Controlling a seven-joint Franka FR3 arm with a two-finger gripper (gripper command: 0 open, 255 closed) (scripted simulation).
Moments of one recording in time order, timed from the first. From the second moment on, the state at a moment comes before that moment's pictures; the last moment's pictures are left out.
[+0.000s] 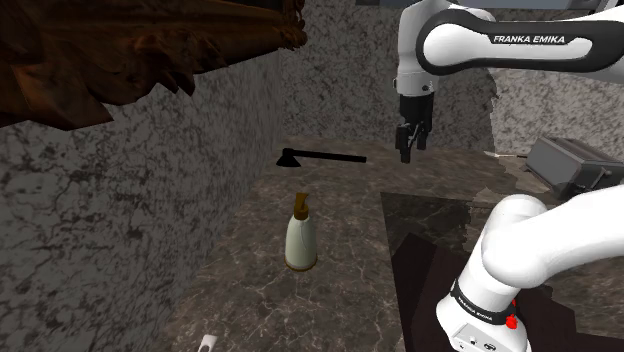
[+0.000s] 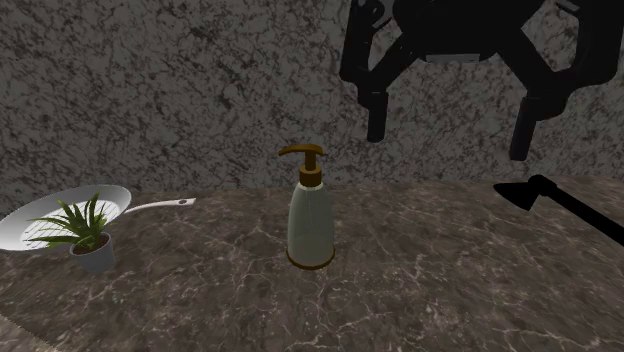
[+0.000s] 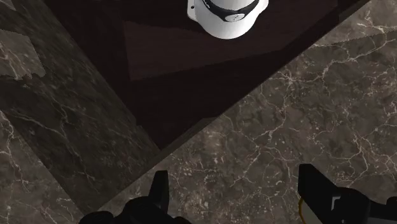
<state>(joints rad) -0.02 -0.78 -0.07 -2.37 -0.12 1.42 0.02</state>
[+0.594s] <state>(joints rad) 0.02 -0.65 0.02 -2.39 -0.01 1.61 0.17</state>
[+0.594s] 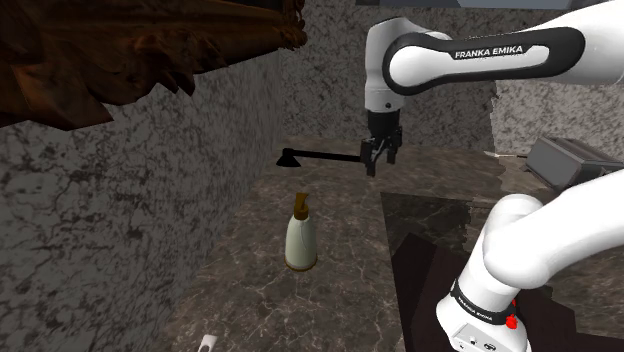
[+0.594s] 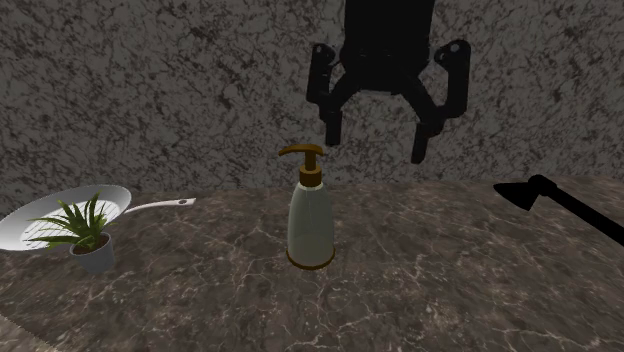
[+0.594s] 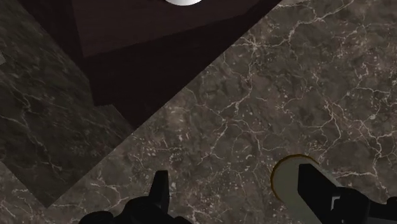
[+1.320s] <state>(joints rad) 0.06 -0.35 0.15 -2.28 0.09 1.87 0.40</state>
